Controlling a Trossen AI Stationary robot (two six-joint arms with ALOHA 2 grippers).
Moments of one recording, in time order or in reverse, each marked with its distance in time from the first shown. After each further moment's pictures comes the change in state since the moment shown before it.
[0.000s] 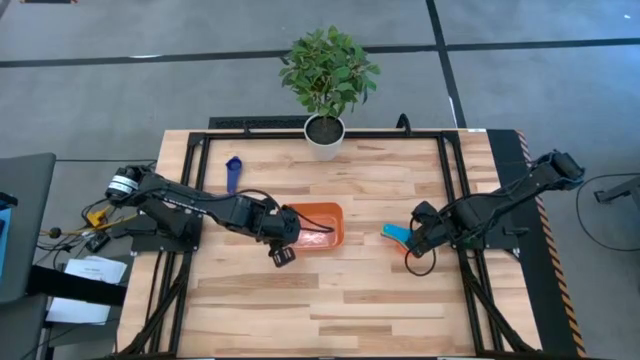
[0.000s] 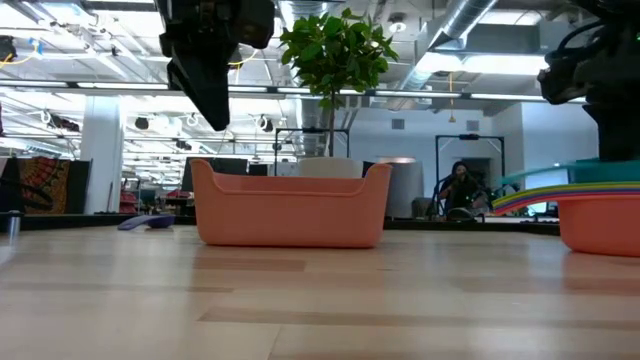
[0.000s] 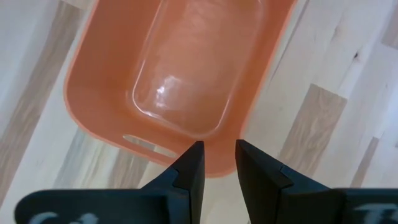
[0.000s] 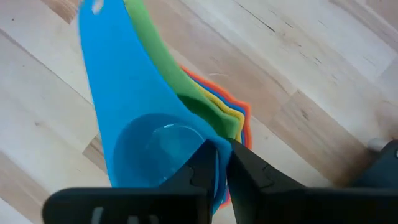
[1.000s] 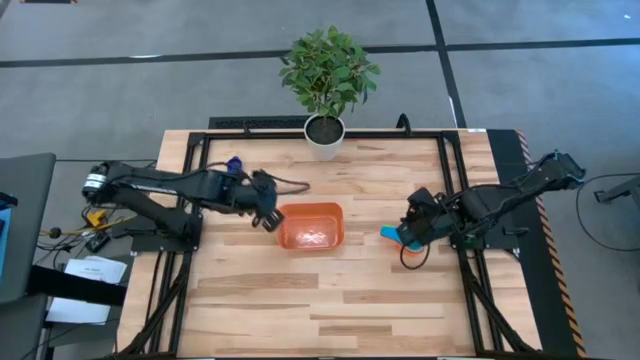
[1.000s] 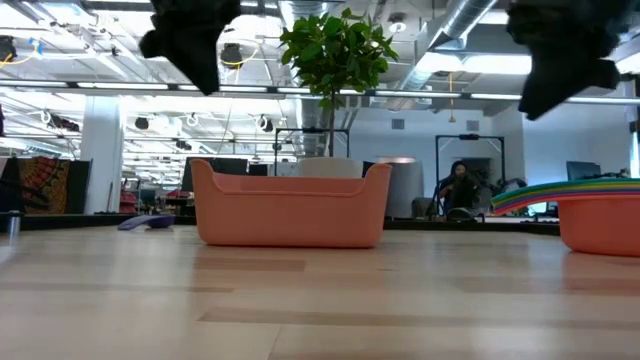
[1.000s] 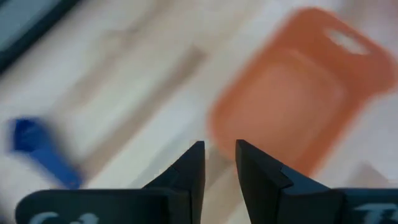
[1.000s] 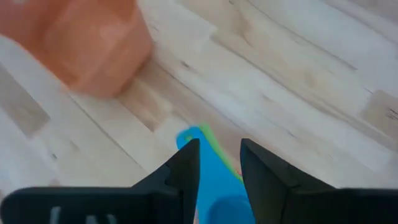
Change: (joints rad) left arm 0.122 -0.225 0.000 -0.158 -0.229 -0.130; right arm -0.026 -0.002 0.187 0.044 0.265 -0.067
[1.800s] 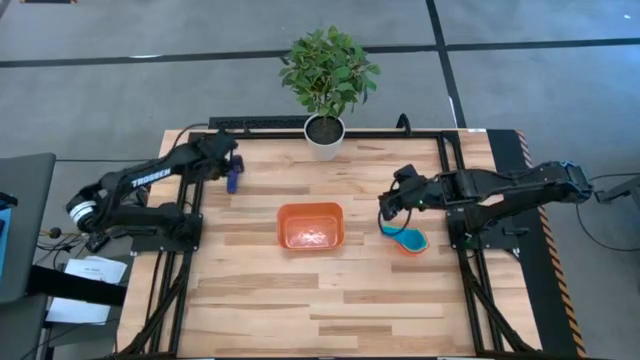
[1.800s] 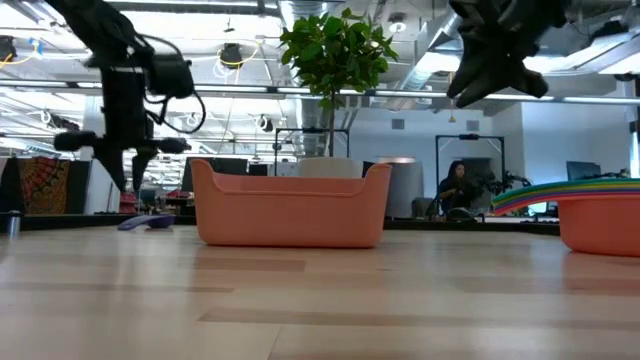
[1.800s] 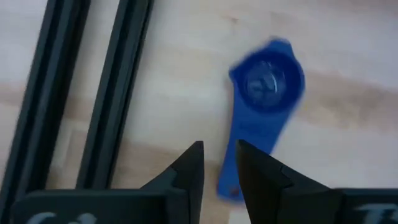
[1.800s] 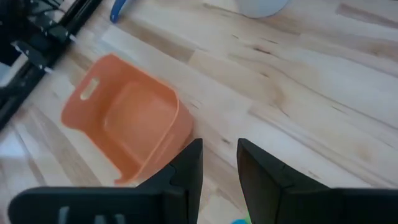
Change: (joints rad) left arm 0.890 -0.196 -0.562 0.242 0.100 -0.222; right arm -0.326 0.001 0.001 0.368 -0.115 -0.264
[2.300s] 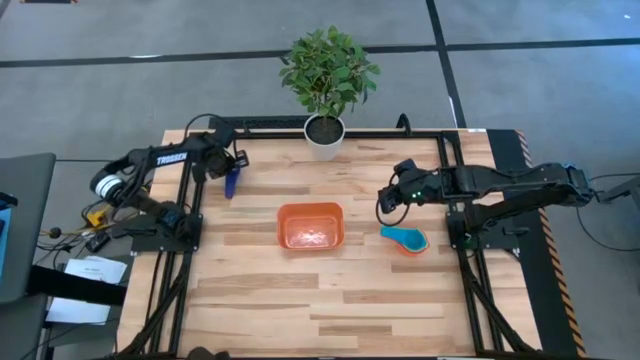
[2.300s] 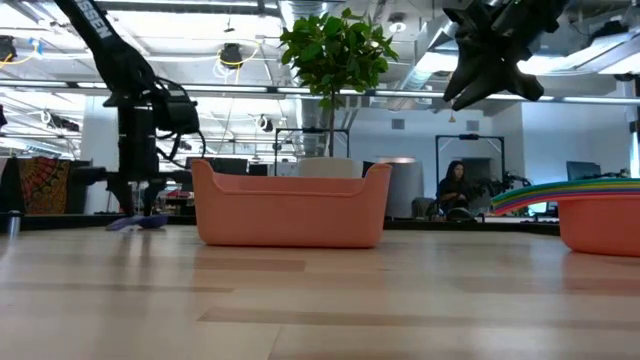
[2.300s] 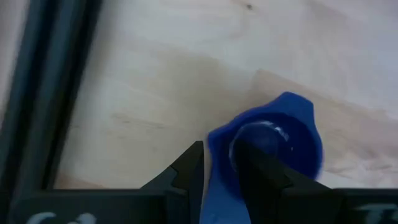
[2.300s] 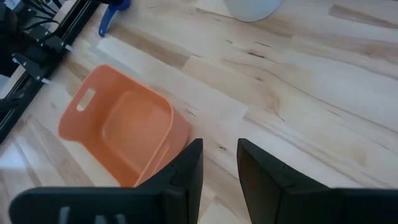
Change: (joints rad) left arm 0.183 0.283 0.000 0.224 0.179 0.028; right arm -0.074 0.000 0.000 0.016 -0.043 -0.013
